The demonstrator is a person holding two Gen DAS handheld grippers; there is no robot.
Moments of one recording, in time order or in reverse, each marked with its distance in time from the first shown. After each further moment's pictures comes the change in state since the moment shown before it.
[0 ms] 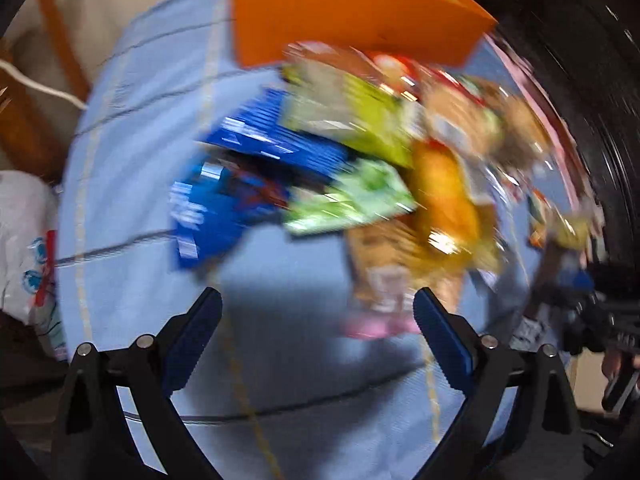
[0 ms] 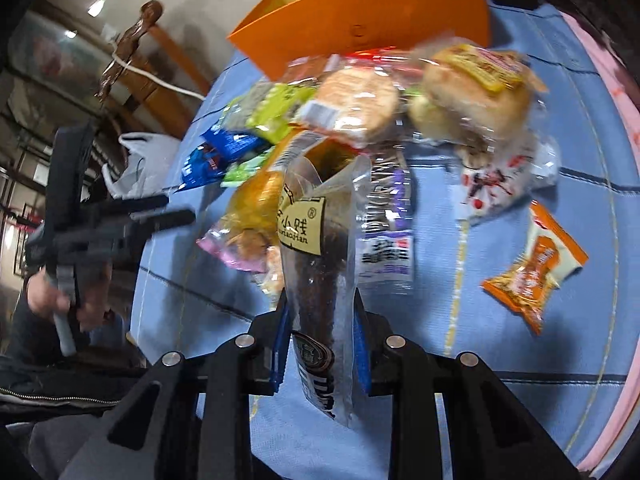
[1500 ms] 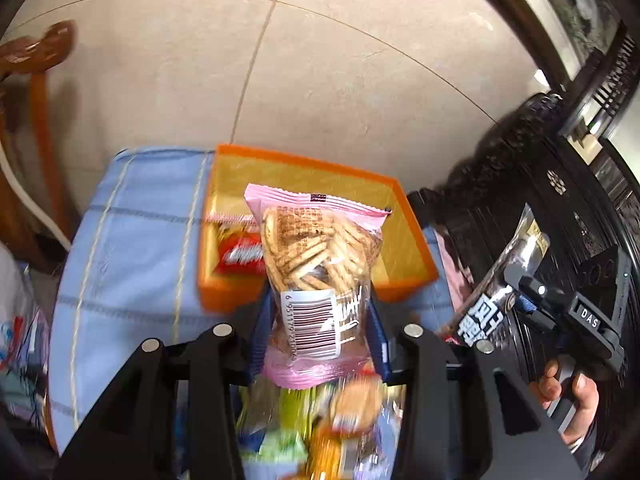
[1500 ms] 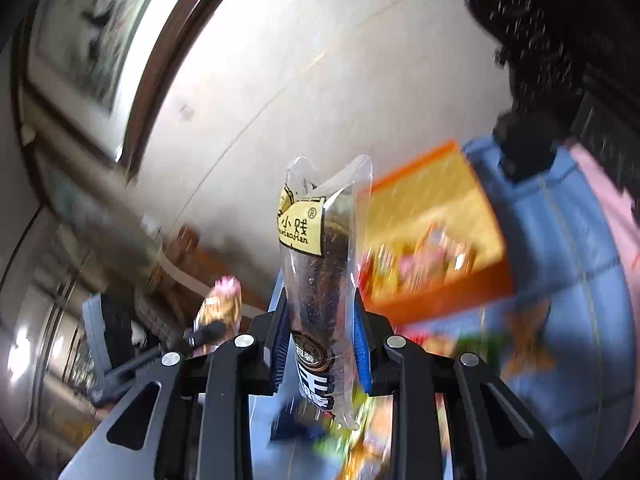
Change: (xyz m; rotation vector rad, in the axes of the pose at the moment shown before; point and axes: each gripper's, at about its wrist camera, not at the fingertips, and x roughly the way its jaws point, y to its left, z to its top) left arm -0.119 0.022 0.206 -0.197 -0.440 -0.185; right arm -0.117 -0.031 0.225 0.185 -0.554 0.179
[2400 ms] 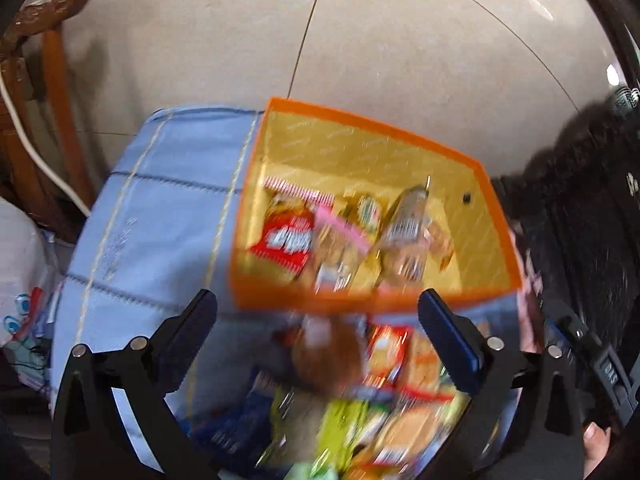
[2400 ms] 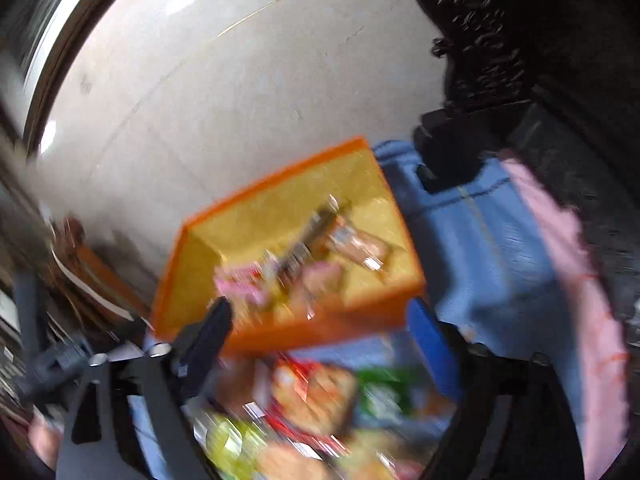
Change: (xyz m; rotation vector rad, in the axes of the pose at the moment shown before) left arm 0.061 0.026 -0.036 -0.070 0.084 0.200; right arm 0.019 -0.034 -0.052 -0.147 0.033 -0.422
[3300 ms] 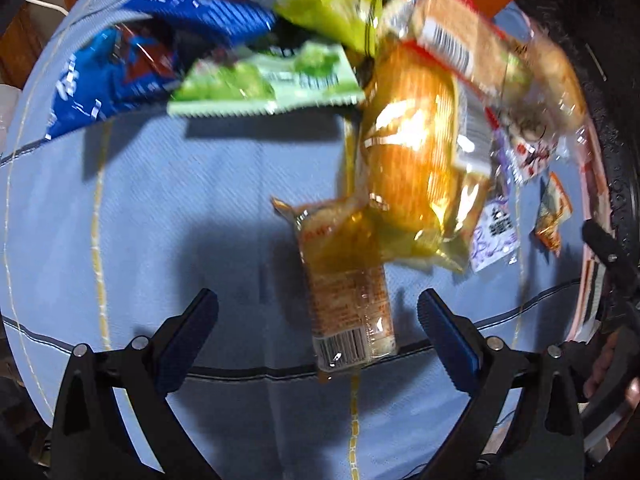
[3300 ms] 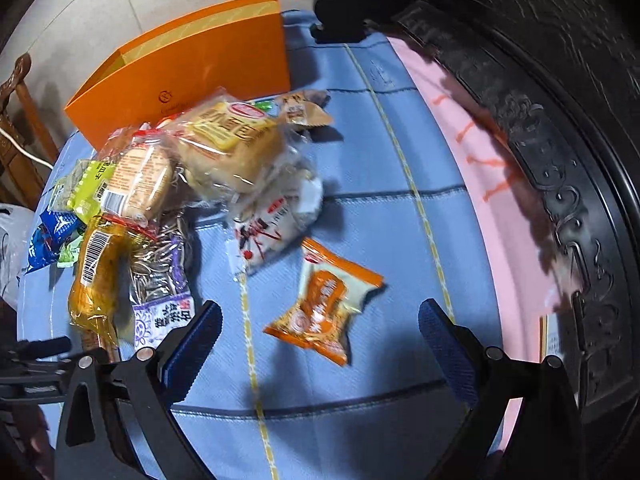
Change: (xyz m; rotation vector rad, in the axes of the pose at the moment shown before) left arm 0.038 -0.013 -0.254 0.091 0.478 0.060; right arm -0.048 -0.048 -0.182 -0.063 0.259 -0.308
